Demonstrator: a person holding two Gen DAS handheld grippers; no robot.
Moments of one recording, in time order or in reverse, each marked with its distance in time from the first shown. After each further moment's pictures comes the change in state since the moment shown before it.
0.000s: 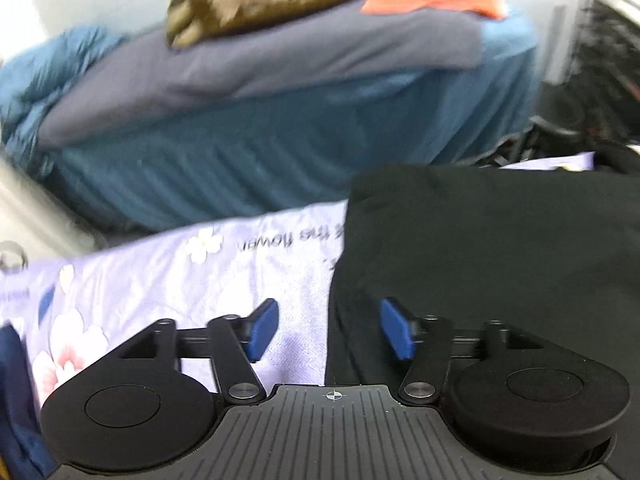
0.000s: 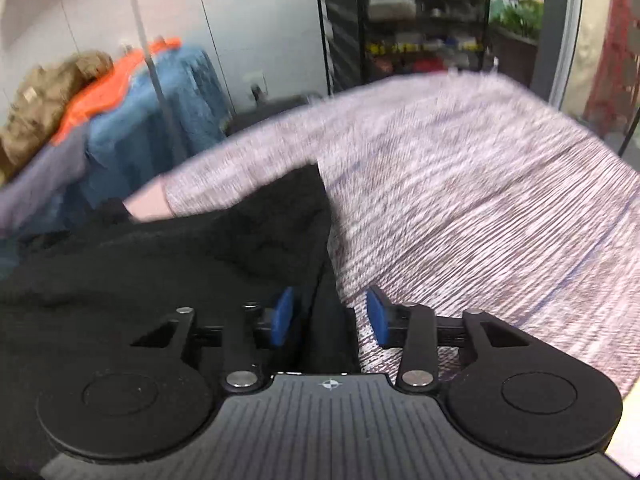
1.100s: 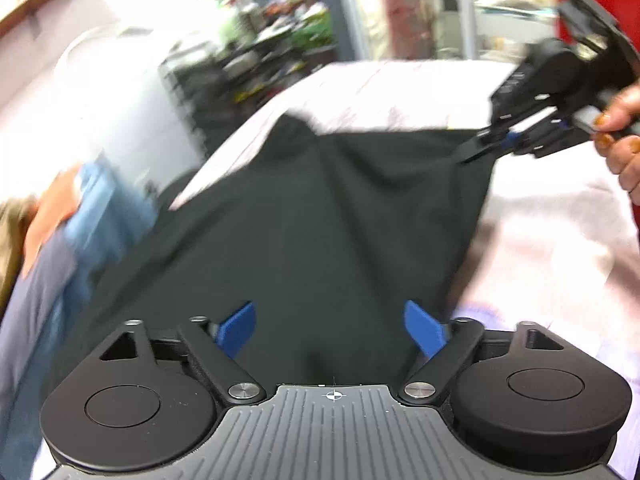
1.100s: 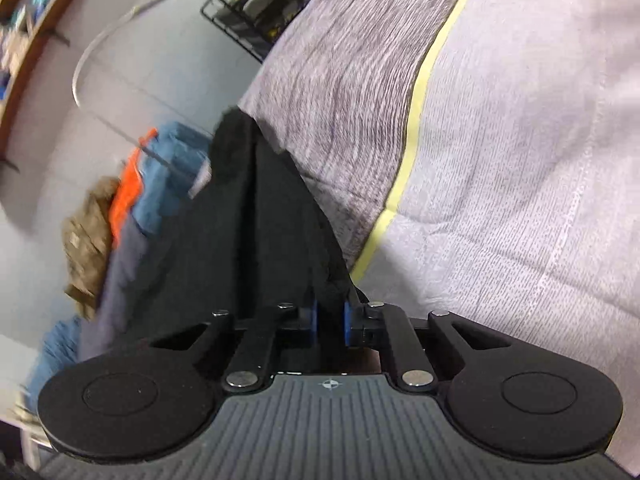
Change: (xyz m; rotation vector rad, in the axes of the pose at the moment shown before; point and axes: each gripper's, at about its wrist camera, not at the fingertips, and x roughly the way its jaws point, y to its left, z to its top) left arm -0.192 -0.313 -0.143 0.871 -0.355 -0.542; right arm -0.125 -0.075 -0.143 0.652 0.055 0.246
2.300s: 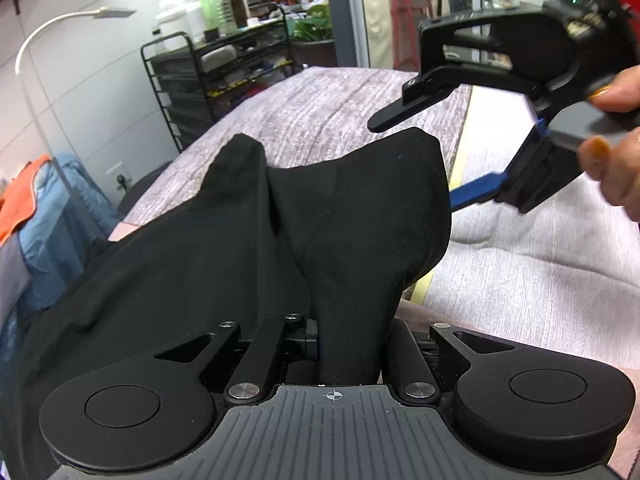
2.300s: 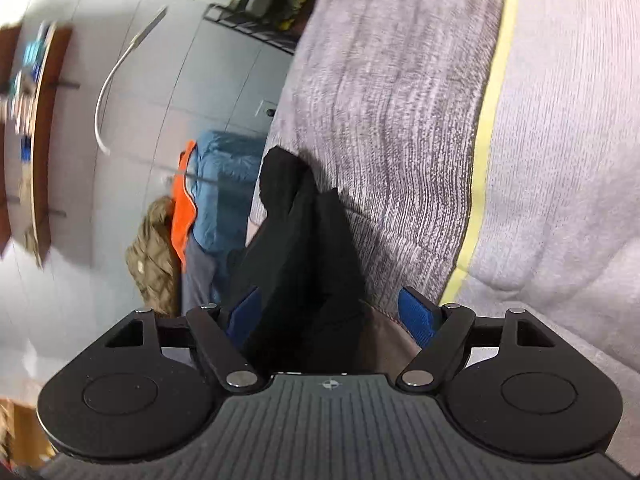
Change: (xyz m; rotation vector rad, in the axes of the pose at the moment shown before) left arm 0.059 -0.026 0.054 -0.123 0.057 -0.059; right arm 0.024 -0.004 0.083 0.209 0.151 0.166
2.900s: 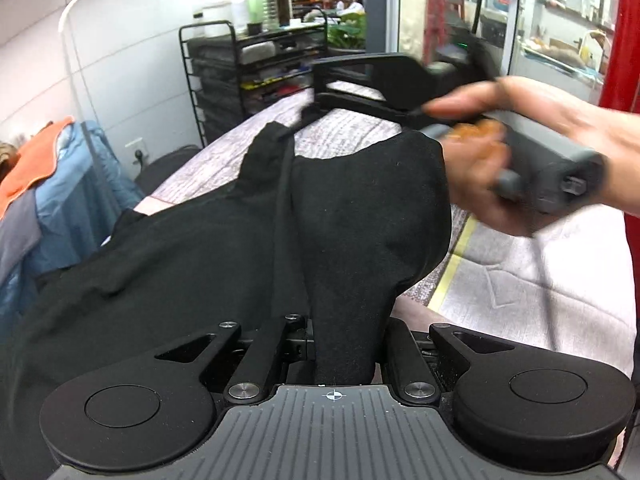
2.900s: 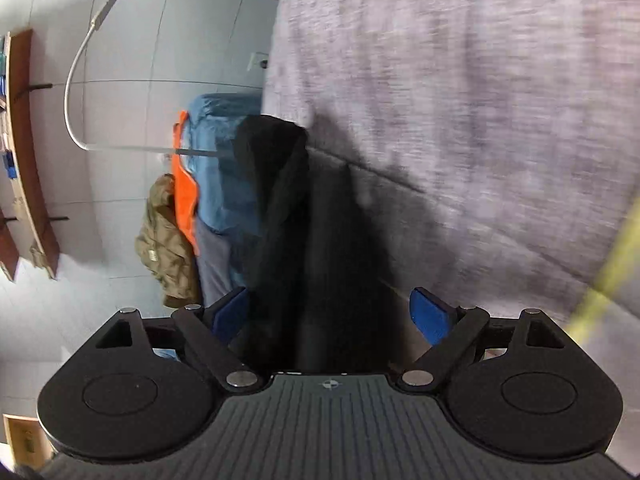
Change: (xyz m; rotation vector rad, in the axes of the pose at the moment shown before) left arm -0.017 0.029 0.005 -0.136 -0.017 -0.005; right arm 0.107 0.033 0.035 0.114 0.174 0.051
